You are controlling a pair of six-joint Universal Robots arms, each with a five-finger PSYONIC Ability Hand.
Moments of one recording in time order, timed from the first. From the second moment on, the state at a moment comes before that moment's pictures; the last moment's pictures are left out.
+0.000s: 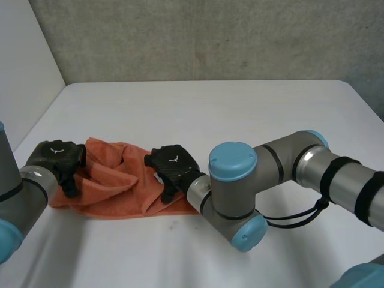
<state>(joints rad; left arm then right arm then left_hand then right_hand) 4.48 -1.79 -1.74 3.10 -1.67 3.53 2.36 -0.61 0.98 -0.14 1.36 3.04 0.63 0.63 0.63 0.63 0.45 0.39 0.44 0.46 0.46 0.26</state>
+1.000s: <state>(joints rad) 4.47 -1.39 -1.59 3.25 -1.67 3.24 1.96 -1.34 1.11 0.01 1.45 3.05 1.18 1.22 1.22 1.22 1.03 0.97 1.18 1.18 1.19 0.99</state>
